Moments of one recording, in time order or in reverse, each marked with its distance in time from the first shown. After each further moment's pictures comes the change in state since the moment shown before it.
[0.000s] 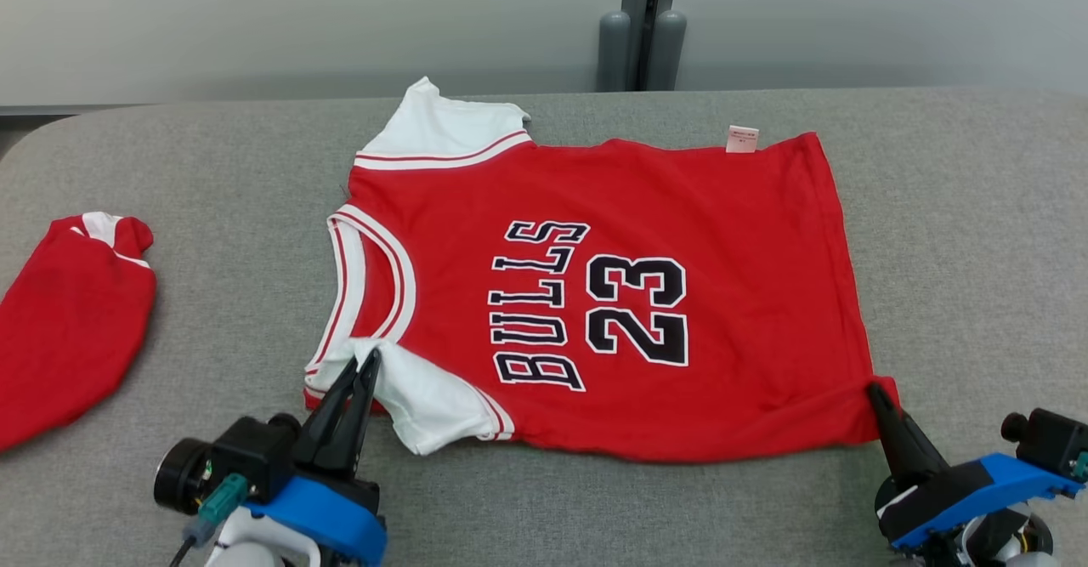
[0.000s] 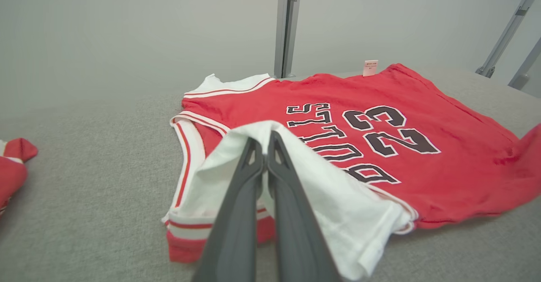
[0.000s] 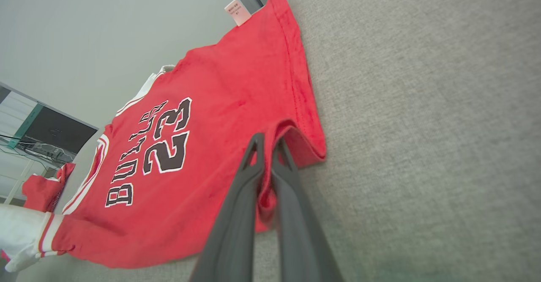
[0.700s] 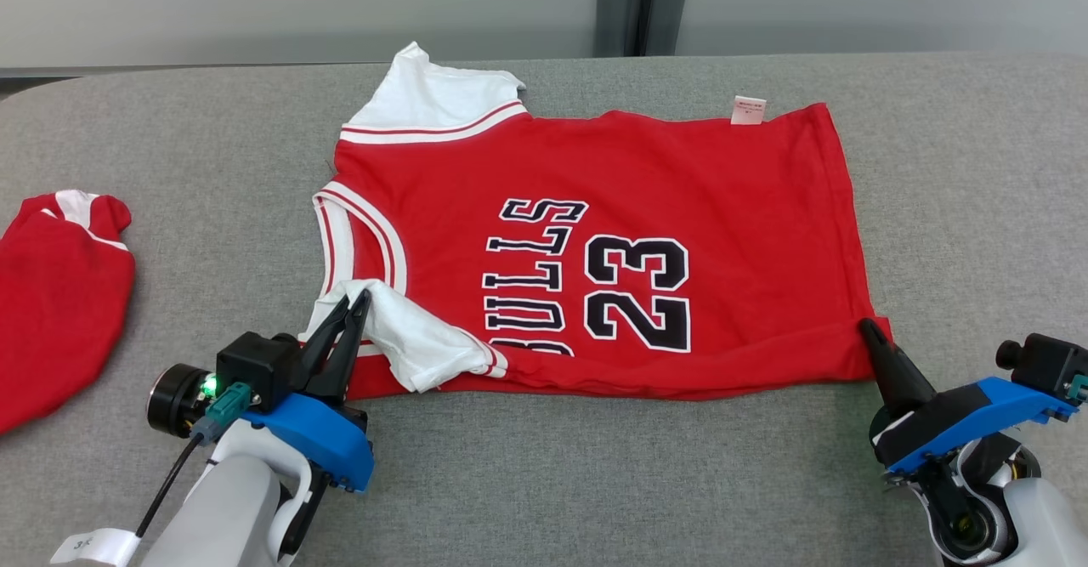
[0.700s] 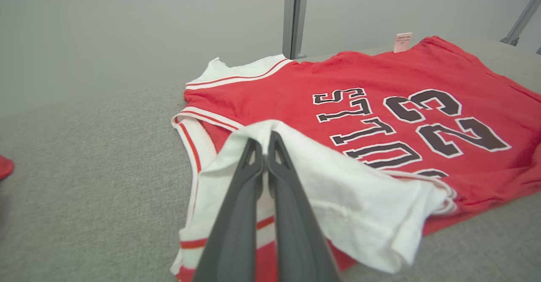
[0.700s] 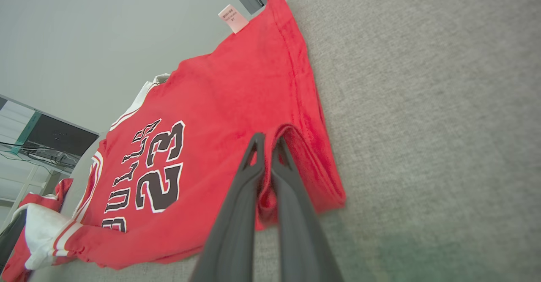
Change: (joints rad) left arm -0.267 0.026 -0.122 0.299 -0.070 -0.012 -0.044; right arm -0.166 0.016 -0.034 0.084 0.007 0.000 0.080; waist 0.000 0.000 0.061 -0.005
